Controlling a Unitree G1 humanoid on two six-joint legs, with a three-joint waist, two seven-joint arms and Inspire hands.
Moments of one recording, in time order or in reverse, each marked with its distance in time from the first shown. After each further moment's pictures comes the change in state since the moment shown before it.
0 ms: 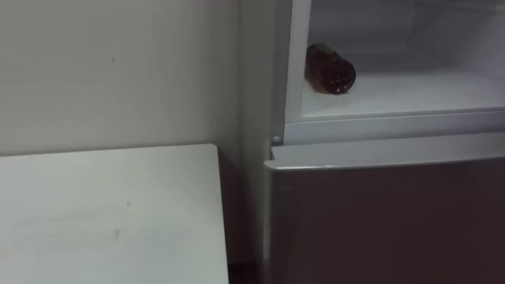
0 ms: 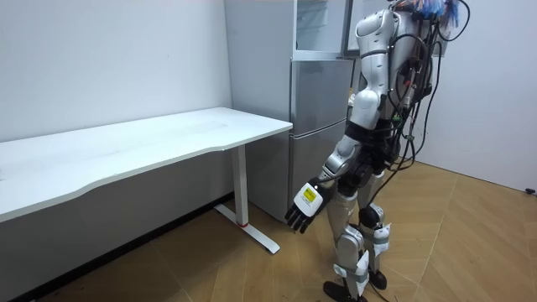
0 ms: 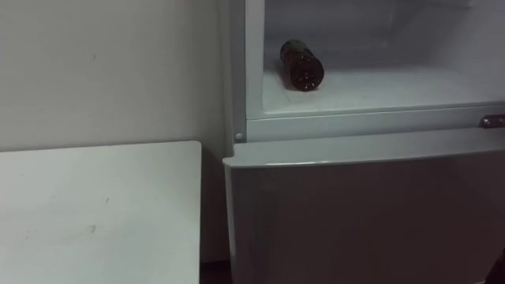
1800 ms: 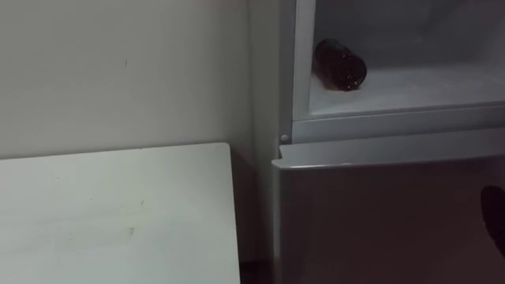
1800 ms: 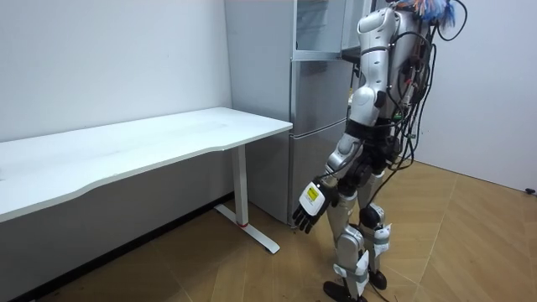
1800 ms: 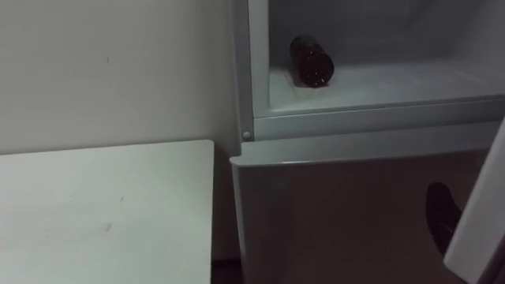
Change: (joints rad) left arm -0.038 0.045 -0.241 0.070 -0.001 -0.016 -0.010; right arm 0.001 0.077 0.352 -0.036 -0.171 -0.109 0.123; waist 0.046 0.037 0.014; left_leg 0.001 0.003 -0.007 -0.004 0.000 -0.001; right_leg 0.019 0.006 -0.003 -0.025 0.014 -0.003
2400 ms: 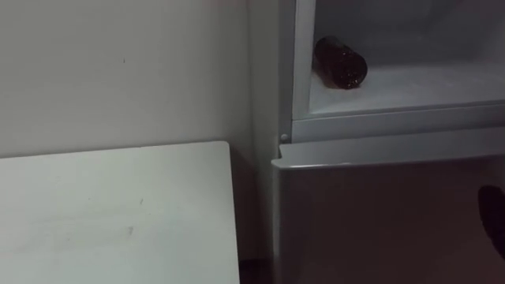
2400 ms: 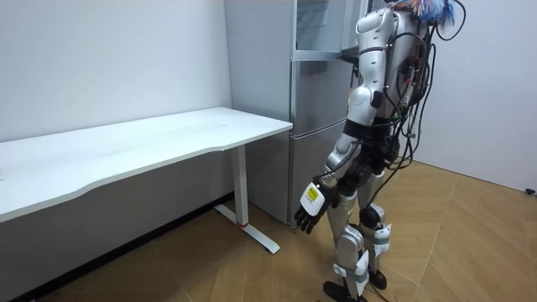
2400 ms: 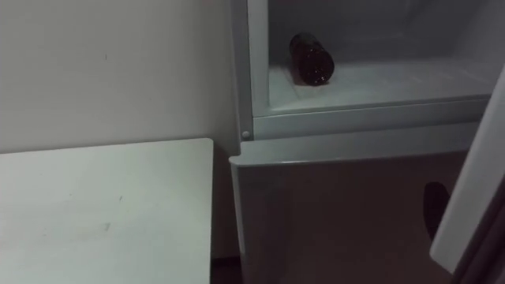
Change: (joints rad) left arm -0.020 0.007 -0.021 0.037 0.002 0.005 -0.036; right arm 0.008 0.000 0.004 0.010 0.000 0.001 0.042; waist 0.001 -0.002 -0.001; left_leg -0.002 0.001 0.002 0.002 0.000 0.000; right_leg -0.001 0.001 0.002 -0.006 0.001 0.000
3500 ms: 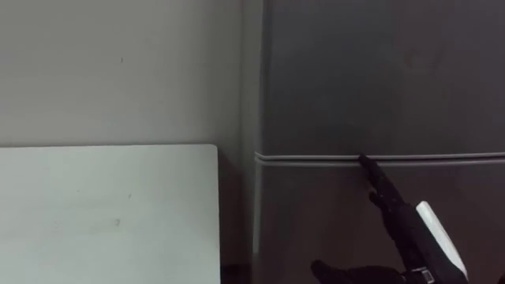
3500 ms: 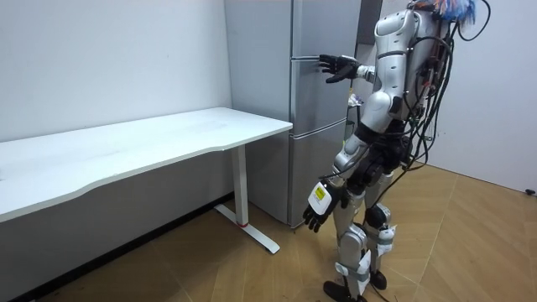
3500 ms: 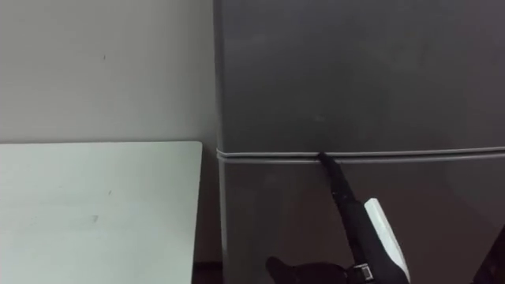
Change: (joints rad) left arm 0.019 0.061 -0.019 -0.220 0.047 0.217 -0.019; right arm -0.084 -0.201 0.095 0.075 -0.395 0.366 0.851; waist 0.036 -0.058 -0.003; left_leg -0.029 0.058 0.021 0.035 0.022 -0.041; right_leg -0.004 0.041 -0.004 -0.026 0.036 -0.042
